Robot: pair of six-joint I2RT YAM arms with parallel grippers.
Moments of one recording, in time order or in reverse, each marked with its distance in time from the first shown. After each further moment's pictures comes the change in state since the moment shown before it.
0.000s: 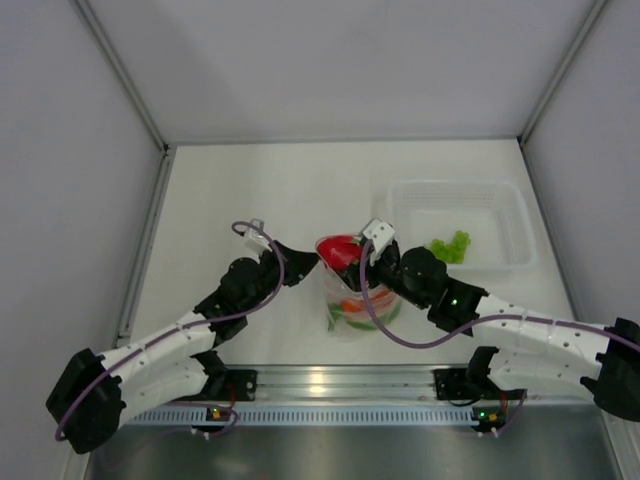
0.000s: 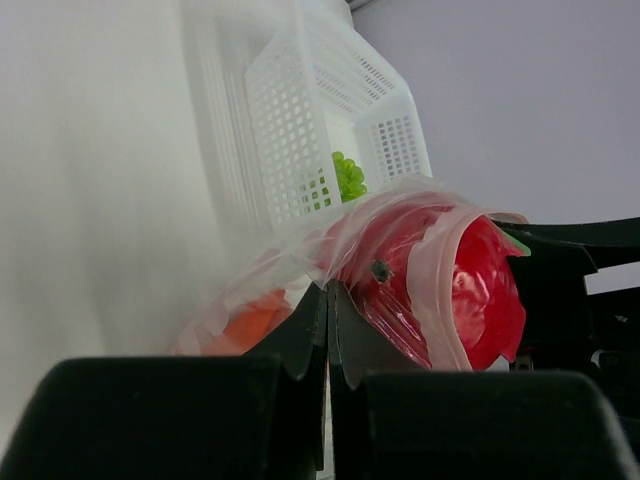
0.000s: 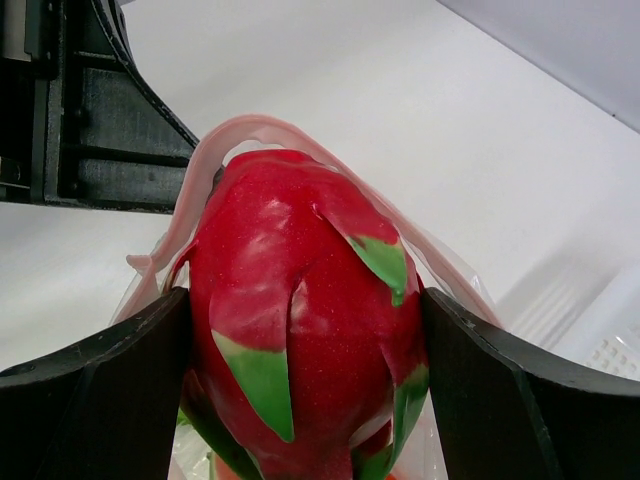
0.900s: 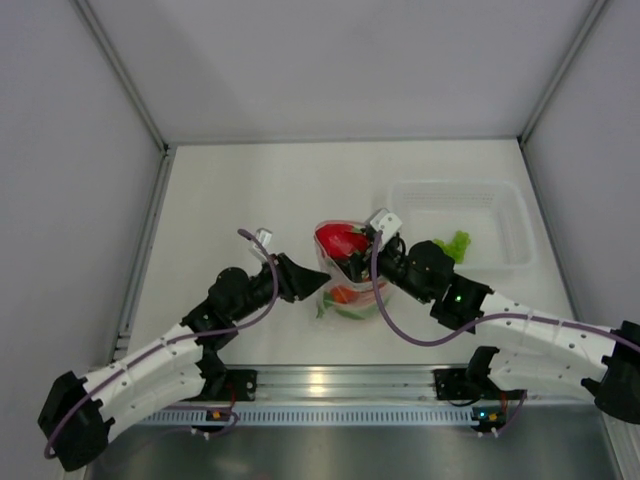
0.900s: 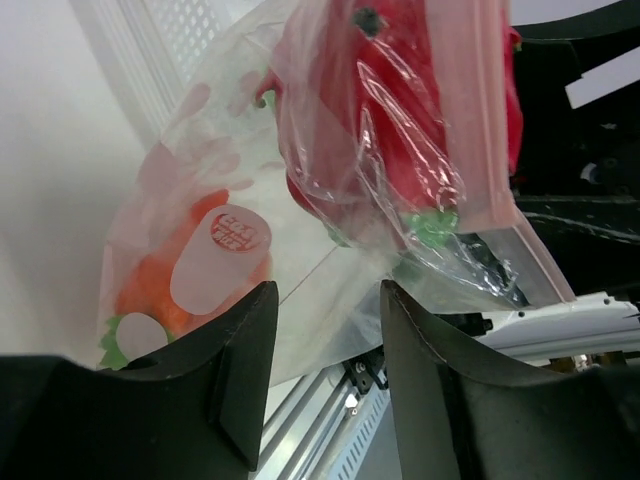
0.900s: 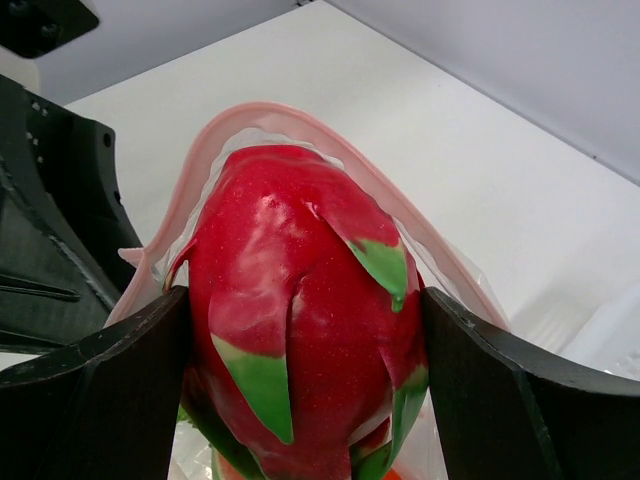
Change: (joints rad) left arm -0.021 -0.142 -0.009 -0.095 0.229 0.122; right arm -0.014 -0.013 0.045 0.035 -0.011 0.014
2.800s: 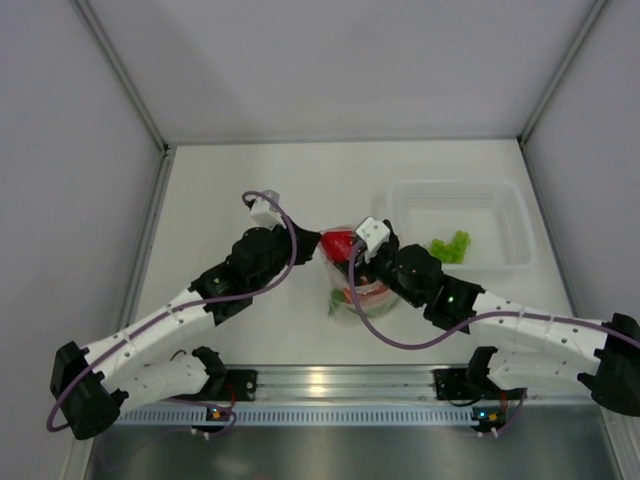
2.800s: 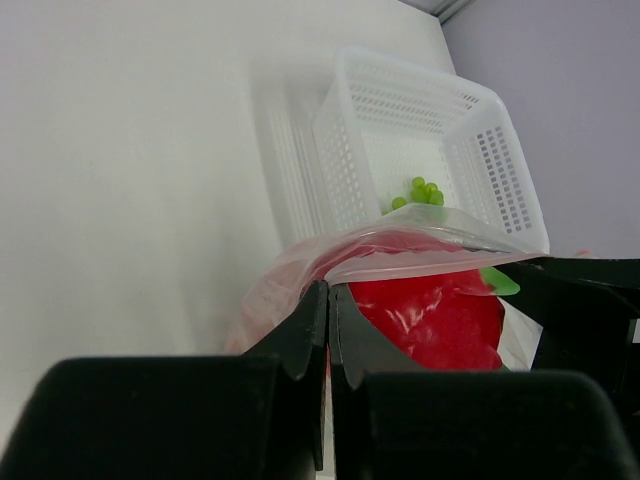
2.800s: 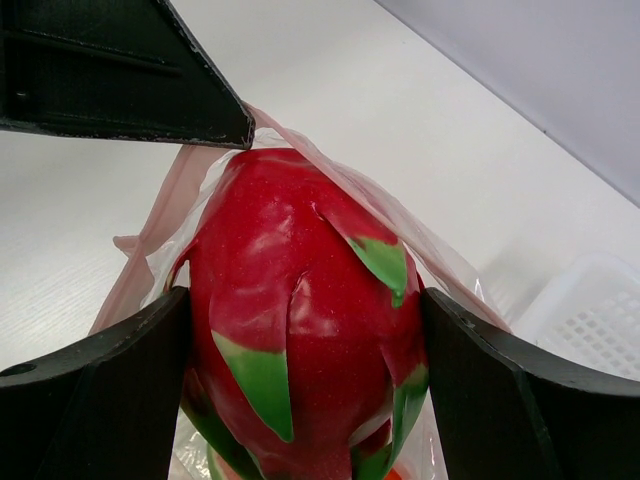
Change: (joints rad) left arm -0.038 0.220 0.423 -0.385 -0.452 0.183; right arm 0.042 0.047 0.011 -0.062 0.118 -0.115
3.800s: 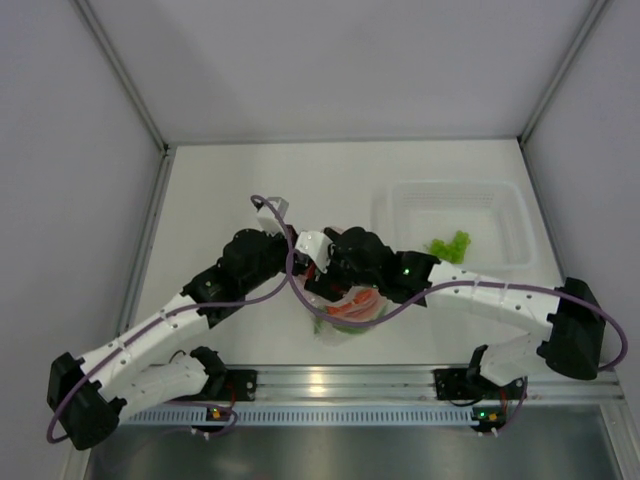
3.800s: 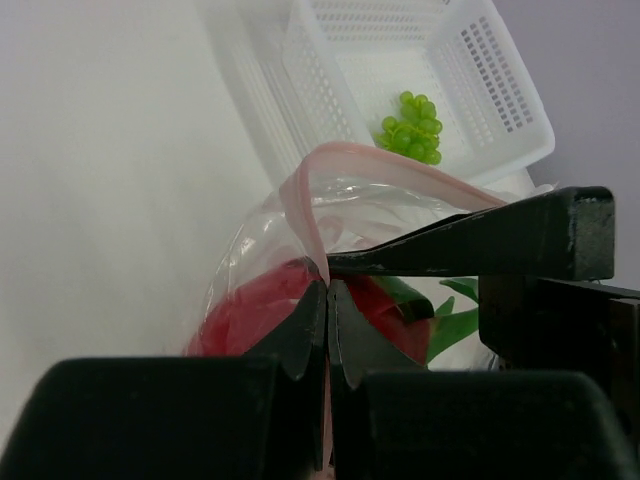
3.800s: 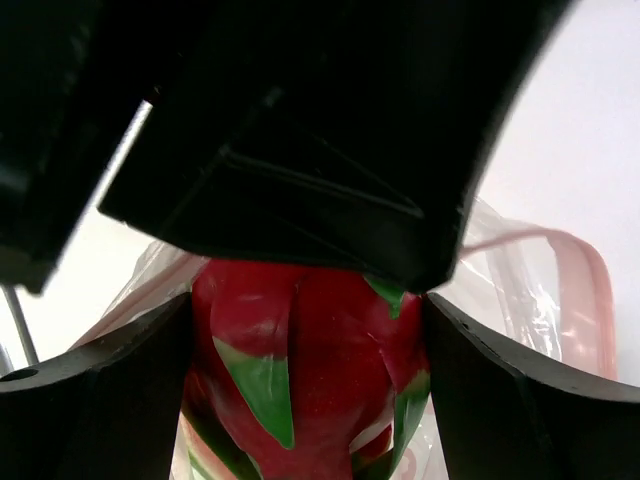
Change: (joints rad) left arm 0.046 -0.049 -0.046 -0.023 0.253 0.155; right arm 0.048 0.313 0.364 -0.427 -0.236 -0.153
